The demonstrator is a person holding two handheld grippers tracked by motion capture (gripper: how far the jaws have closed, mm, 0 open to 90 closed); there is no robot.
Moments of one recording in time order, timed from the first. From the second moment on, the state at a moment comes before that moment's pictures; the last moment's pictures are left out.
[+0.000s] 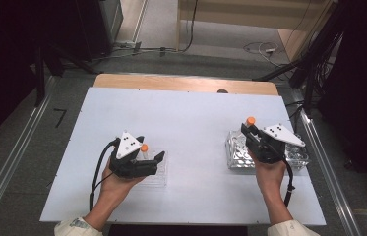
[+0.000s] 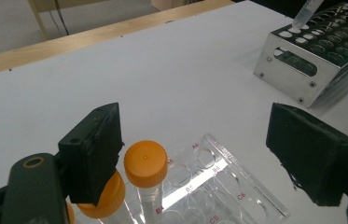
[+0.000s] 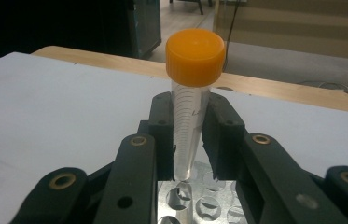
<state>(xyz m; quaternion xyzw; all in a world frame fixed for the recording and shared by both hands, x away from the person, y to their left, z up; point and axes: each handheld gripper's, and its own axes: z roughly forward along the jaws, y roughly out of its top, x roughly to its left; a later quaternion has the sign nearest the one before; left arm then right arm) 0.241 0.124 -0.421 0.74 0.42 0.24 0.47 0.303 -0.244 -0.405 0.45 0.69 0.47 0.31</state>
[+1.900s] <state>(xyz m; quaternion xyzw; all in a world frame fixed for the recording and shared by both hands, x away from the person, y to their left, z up) 0.220 0.076 -0.422 0.77 0.33 0.18 0.52 0.242 -0.123 -0.438 0.27 0.85 0.44 0.13</state>
